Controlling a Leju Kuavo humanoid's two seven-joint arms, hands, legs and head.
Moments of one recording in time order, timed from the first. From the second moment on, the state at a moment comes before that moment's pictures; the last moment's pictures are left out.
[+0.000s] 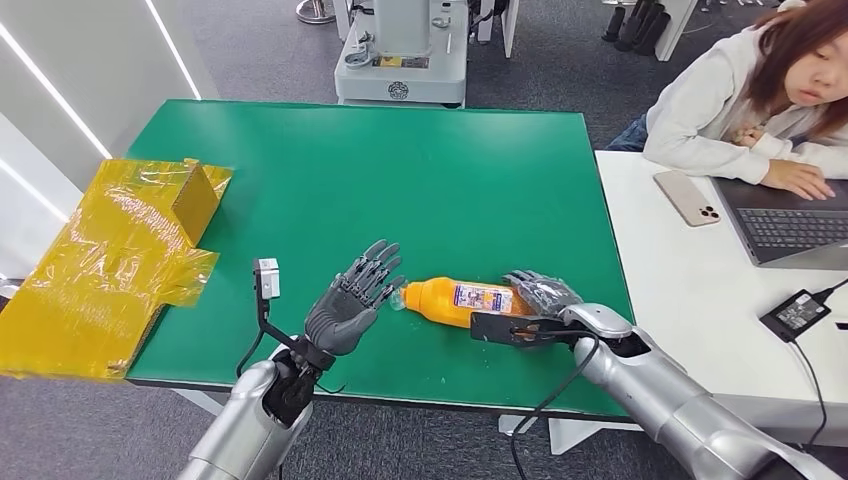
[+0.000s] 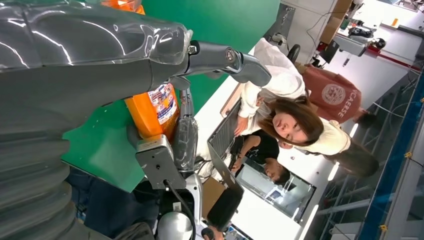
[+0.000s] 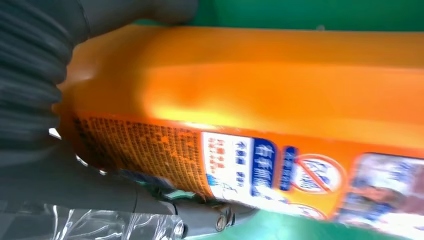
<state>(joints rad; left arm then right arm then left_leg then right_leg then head) -0.33 -0.12 -0.35 -0.93 0.60 -0.62 -0.27 -0.70 -0.33 0.95 -0.80 0.52 0.22 0.08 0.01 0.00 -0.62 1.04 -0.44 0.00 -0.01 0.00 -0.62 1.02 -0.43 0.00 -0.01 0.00</state>
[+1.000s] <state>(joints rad) -0.31 -0.12 -0.35 -0.93 0.50 -0.48 -0.34 -0.67 -0.33 0.91 -0.79 0.29 0.22 -0.03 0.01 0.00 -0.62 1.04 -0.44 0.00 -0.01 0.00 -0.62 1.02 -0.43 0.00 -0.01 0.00</state>
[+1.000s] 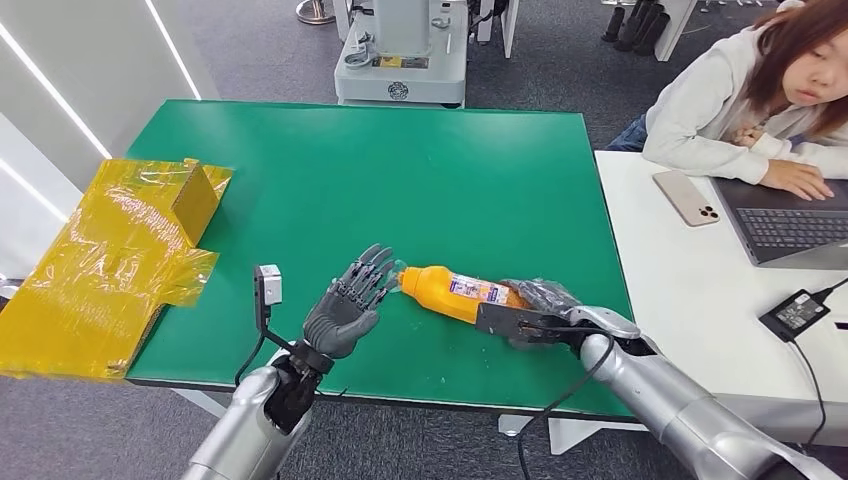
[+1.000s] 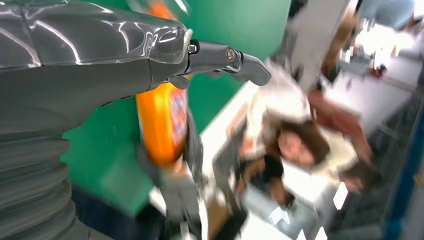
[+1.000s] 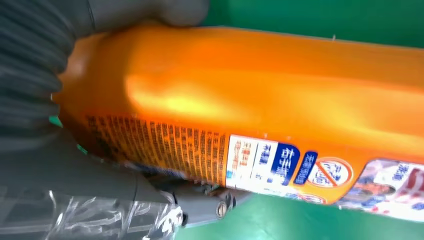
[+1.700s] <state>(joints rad) -0.14 -0.11 -0.23 -1.28 0.04 0.29 -0.50 -0.05 -0.12 0.54 -1.33 -0.08 0.05 -0.21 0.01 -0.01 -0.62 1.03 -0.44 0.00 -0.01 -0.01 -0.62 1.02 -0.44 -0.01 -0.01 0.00</state>
